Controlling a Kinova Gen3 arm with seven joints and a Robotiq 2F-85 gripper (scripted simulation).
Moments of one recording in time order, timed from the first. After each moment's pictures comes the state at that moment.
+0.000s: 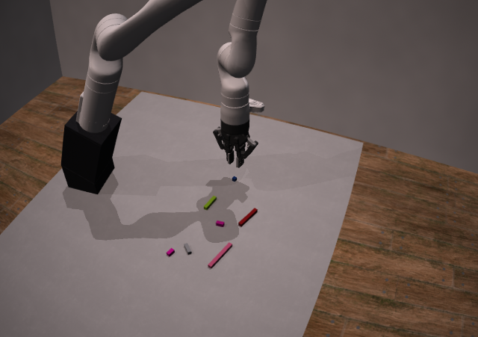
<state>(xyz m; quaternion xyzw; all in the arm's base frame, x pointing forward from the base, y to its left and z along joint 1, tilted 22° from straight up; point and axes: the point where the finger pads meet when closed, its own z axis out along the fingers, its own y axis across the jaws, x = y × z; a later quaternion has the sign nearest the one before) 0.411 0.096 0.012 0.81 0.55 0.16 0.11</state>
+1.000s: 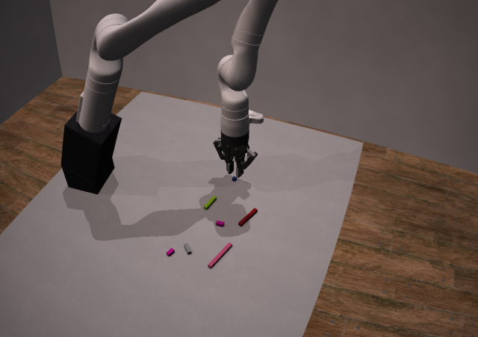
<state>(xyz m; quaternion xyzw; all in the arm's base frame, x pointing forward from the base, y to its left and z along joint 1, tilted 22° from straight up) 0.425 0.095 -0.023 0.81 0.55 0.16 0.11</state>
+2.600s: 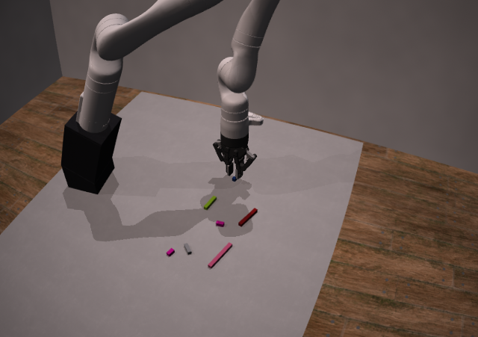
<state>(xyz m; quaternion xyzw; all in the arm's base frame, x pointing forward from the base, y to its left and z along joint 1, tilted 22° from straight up) 0.426 0.094 -0.028 0.81 0.55 0.16 0.11</state>
